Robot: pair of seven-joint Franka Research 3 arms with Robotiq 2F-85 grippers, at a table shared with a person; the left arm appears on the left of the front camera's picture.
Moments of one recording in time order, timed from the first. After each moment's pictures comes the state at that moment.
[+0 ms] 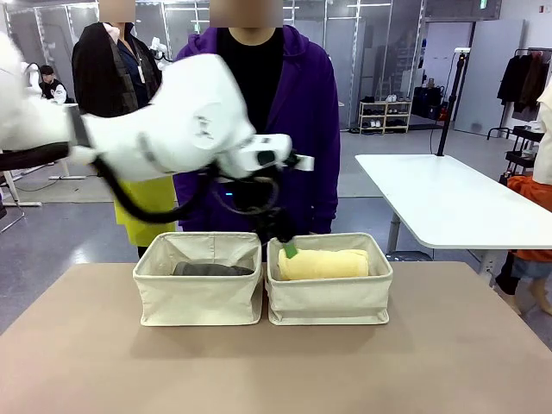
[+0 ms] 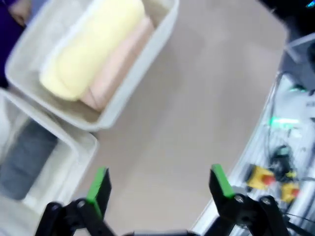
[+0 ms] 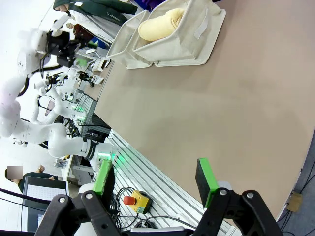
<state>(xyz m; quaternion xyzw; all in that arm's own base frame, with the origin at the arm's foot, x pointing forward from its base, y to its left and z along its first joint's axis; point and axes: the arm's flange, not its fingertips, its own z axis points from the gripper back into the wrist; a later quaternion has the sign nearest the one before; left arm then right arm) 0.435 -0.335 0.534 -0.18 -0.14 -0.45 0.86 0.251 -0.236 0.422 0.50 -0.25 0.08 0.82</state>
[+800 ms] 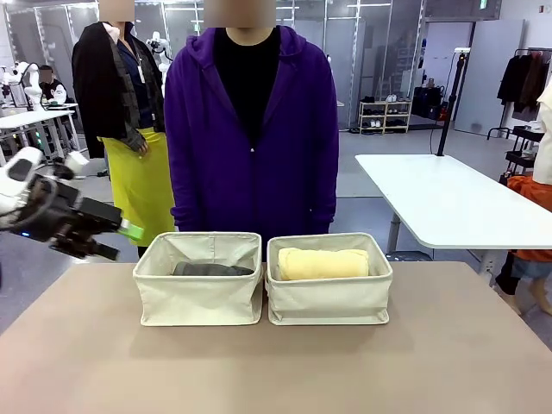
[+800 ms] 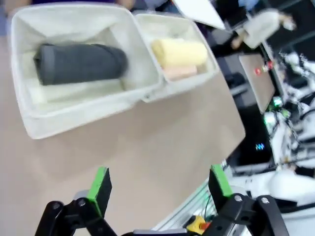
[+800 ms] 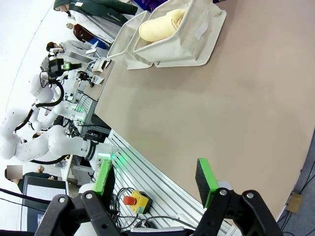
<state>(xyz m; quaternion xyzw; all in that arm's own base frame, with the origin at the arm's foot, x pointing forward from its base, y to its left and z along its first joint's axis) 0.360 -0.032 0.500 -0.38 -0.27 -0.09 0.88 0.250 -0.236 0.423 0.50 -0.26 0.08 0.82</state>
